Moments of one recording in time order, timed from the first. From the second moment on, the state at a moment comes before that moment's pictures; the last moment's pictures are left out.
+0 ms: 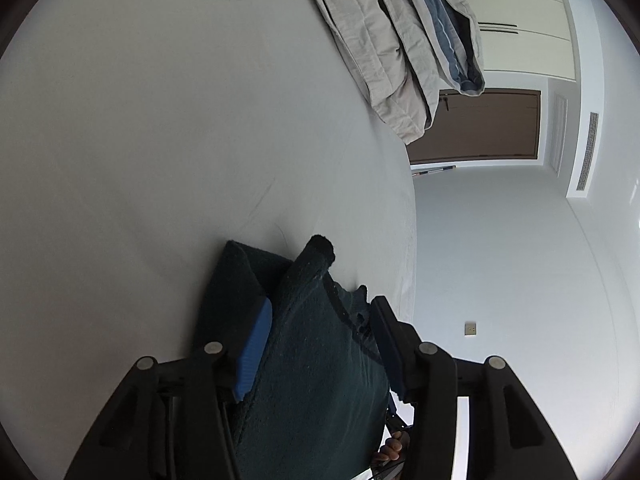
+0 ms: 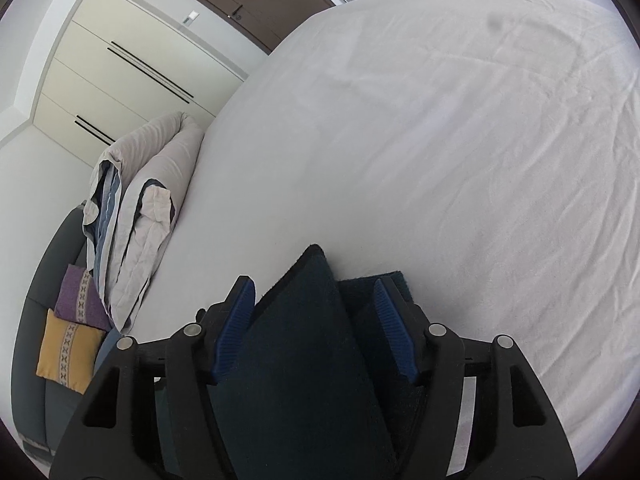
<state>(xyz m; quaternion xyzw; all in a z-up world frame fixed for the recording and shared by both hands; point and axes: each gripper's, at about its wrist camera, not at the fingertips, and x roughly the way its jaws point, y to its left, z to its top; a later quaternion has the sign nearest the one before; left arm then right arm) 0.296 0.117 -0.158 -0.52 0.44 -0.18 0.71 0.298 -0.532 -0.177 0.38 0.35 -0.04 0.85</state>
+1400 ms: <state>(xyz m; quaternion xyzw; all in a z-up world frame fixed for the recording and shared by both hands) 0.178 0.066 -0.151 -0.23 0.48 -0.14 0.84 0.146 -0.458 -0.156 0.14 0.41 -0.10 0.90</state>
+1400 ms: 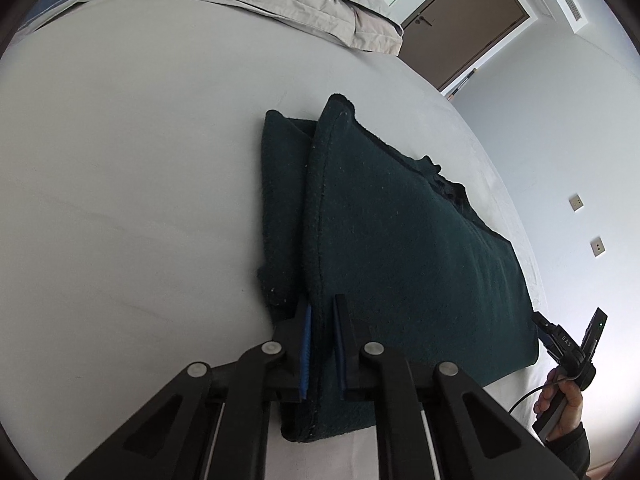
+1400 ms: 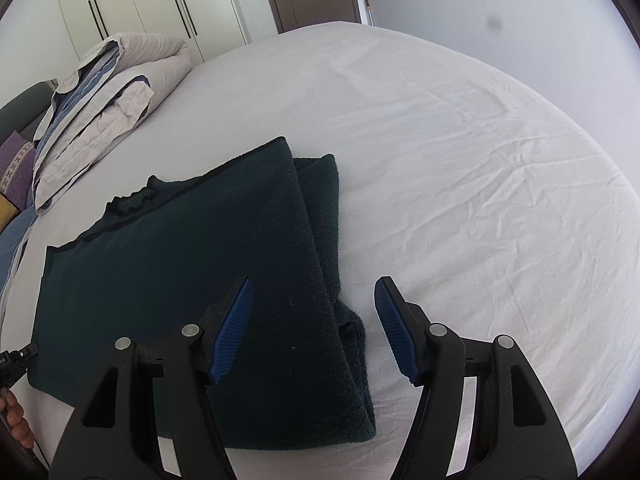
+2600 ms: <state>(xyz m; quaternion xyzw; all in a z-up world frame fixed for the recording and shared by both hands) 0.177 0.071 -0.157 -0.24 0.48 -0.14 0.83 0.129 -0.463 -0.169 0.16 0.45 -0.10 0.87</state>
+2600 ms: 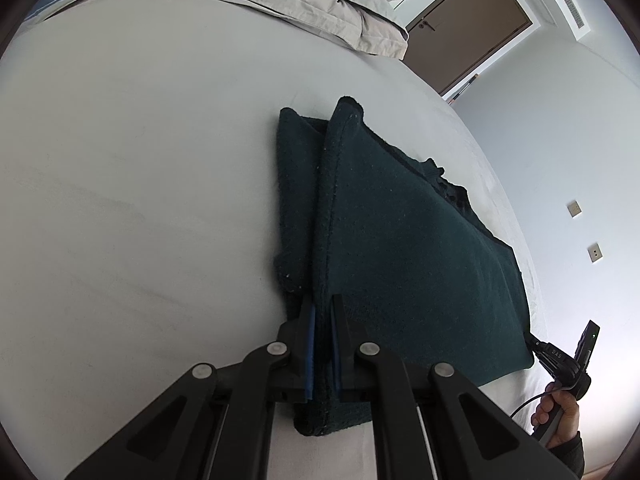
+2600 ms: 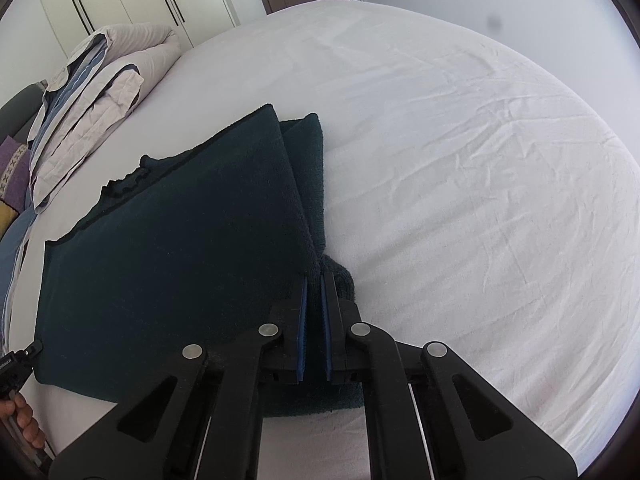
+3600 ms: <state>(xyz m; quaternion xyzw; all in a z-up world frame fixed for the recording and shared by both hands) 0.296 -0.035 -0.144 -0.07 0.43 -0.09 0.90 0.308 -0.338 -0.203 0.35 0.44 0.15 0.82</state>
